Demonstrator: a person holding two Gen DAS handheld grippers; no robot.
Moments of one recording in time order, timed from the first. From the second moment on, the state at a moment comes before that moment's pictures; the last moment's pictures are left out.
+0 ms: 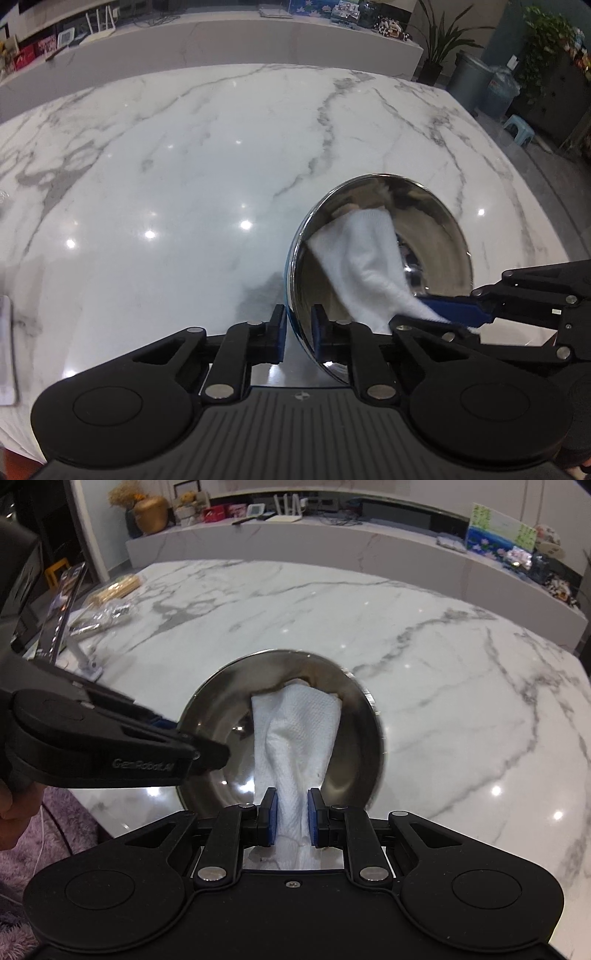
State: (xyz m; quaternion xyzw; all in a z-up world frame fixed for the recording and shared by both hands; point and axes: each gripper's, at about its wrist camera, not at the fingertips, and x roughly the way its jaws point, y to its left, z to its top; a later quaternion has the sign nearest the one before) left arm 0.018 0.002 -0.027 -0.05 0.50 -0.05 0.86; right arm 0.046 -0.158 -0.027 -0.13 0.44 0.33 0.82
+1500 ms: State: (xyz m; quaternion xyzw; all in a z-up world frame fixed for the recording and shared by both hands) left arm 0.012 0.005 -0.028 -0.04 0.51 -0.07 0.86; right arm 0.028 -0.139 -0.024 -0.29 0.37 0.40 0.79
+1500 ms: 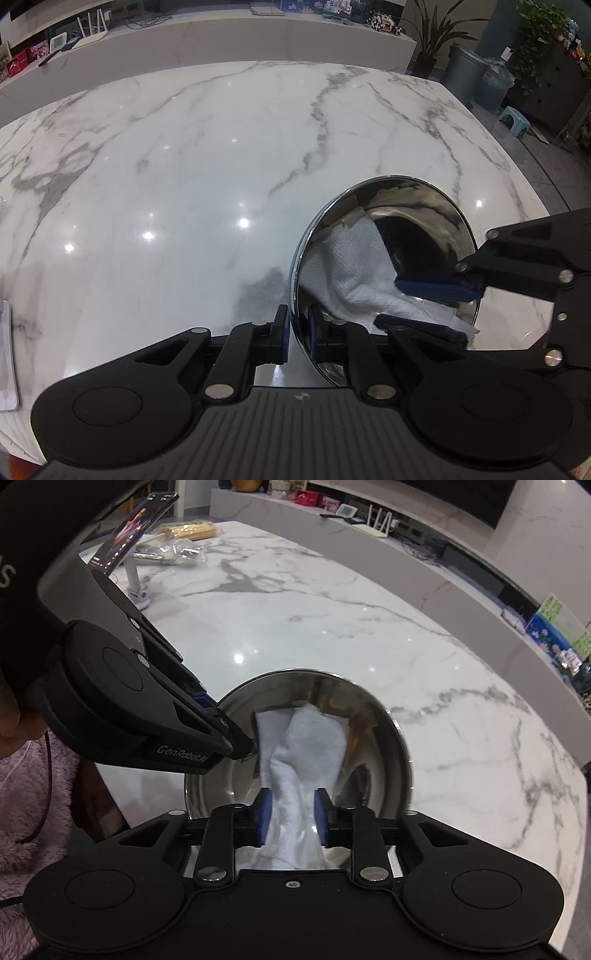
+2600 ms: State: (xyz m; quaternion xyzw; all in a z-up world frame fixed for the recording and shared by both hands) left arm 0.018 -0.001 -0.028 -0.03 0.51 -0.06 0.86; right arm 0.032 -0.129 -0.036 -0.29 0.40 0.37 0.79
